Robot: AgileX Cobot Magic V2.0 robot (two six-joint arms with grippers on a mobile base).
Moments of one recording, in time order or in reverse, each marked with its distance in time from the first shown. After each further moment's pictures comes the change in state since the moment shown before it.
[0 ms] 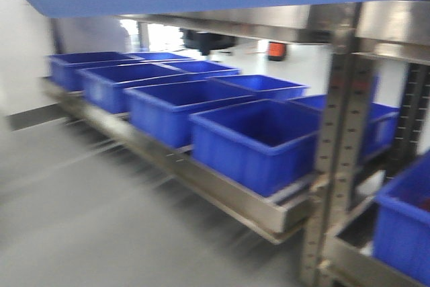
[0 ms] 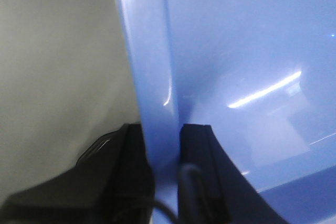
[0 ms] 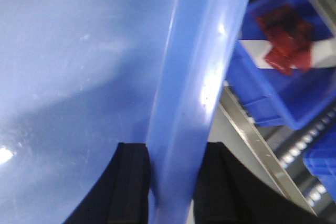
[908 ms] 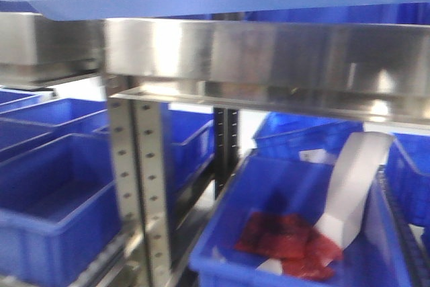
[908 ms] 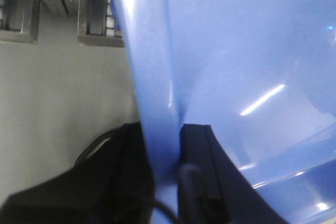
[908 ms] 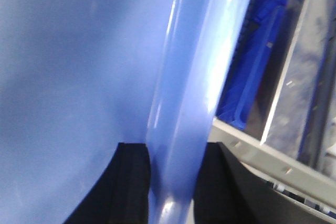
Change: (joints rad) left arm 0.000 0.000 0.000 -0.006 0.000 0.003; right arm 0.000 0.000 0.000 -0.003 0.000 0.000
